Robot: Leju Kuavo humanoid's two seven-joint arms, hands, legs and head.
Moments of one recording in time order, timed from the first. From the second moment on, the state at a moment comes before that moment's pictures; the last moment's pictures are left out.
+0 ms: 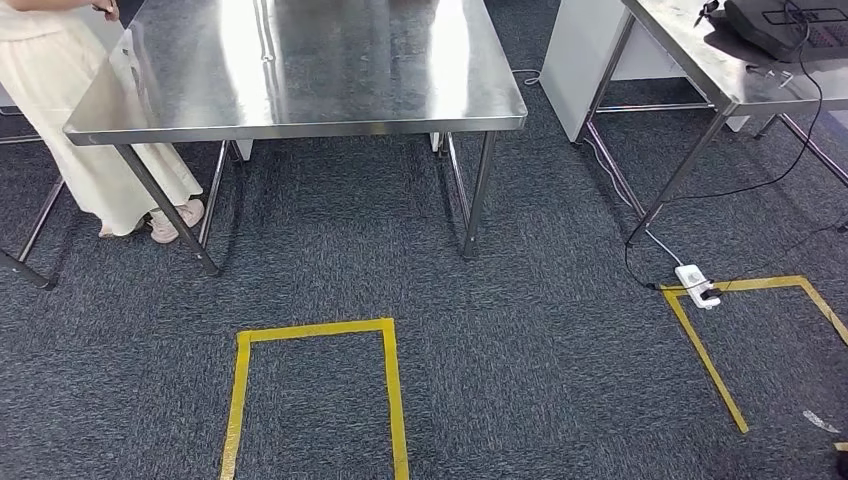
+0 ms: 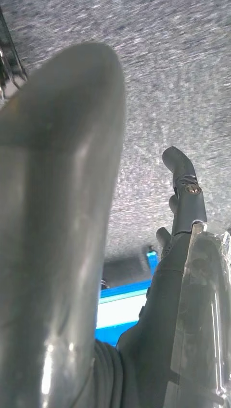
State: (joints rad) left arm -0.07 -0.06 0.45 -0.20 -0.25 0.32 -0.49; right arm -0.11 0.11 -1.25 -0.20 1.32 -0.31 0.18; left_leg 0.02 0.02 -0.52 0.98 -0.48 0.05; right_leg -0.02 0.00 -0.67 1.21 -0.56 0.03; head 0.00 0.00
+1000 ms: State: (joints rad) left arm -0.07 -0.05 0.46 -0.20 -0.25 0.32 -0.49; right arm -0.11 0.11 -1.25 -0.20 1.31 -0.31 0.16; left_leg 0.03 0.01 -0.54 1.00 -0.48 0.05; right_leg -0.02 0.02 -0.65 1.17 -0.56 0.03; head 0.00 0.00
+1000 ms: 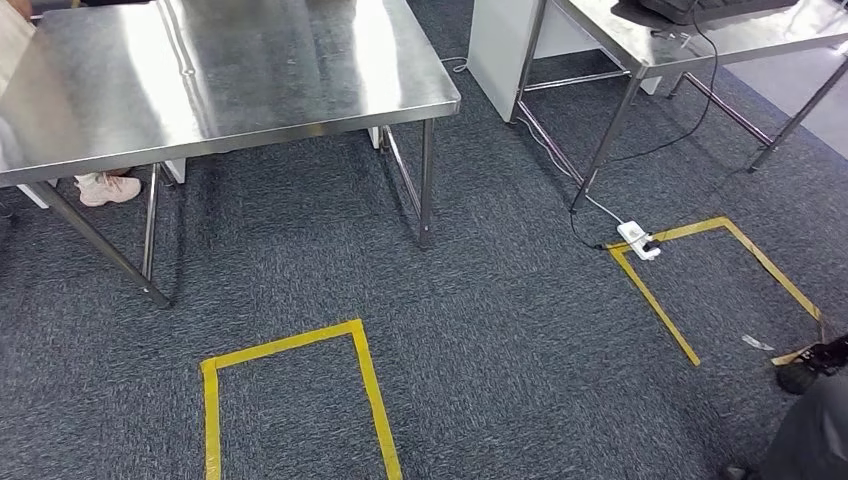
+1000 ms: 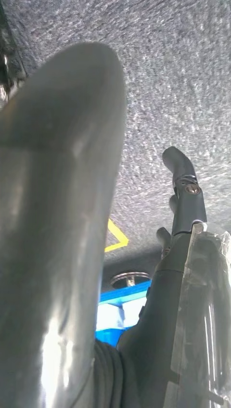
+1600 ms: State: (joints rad) left arm -0.07 -0.05 0.47 -0.20 -0.27 0.32 -0.46; right arm -0.10 0.11 -1.24 -0.20 1.33 -0.31 0.18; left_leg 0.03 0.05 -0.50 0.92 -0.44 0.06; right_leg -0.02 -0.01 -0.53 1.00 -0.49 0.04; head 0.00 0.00
